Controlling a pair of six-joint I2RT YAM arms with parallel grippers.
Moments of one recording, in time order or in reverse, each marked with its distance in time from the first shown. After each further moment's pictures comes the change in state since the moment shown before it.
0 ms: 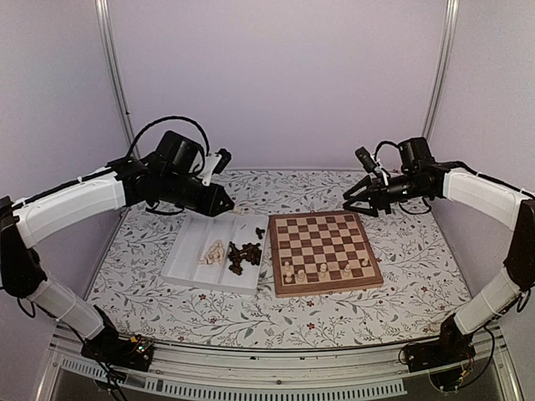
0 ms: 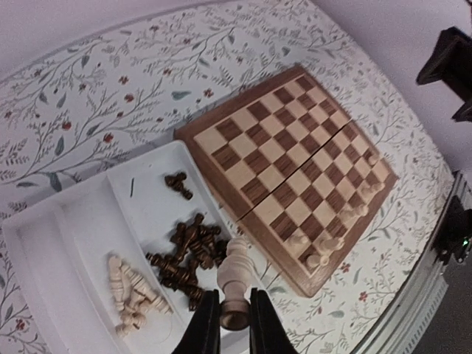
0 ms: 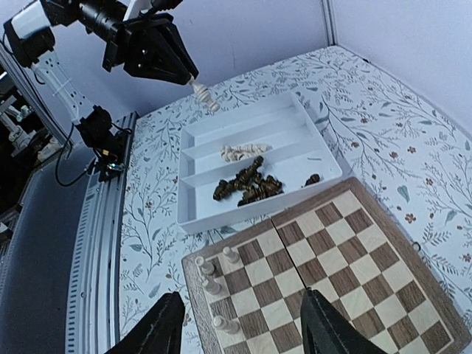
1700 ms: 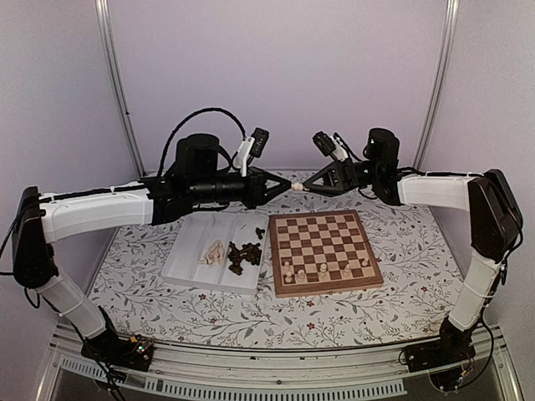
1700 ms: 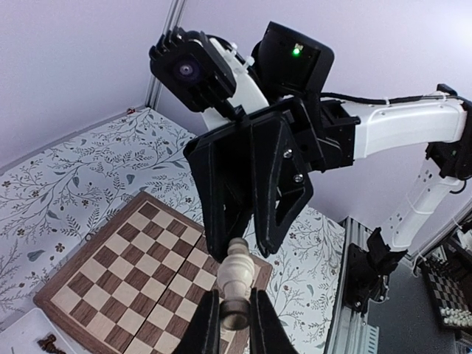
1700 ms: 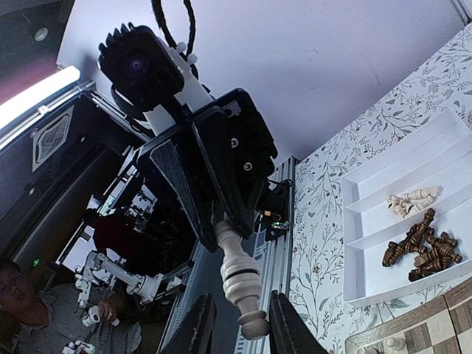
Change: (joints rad) left arm -0.143 0.101 -0.069 0.763 0.250 -0.085; right arm 0.184 0.316 0.098 1.035 -0.407 1.280
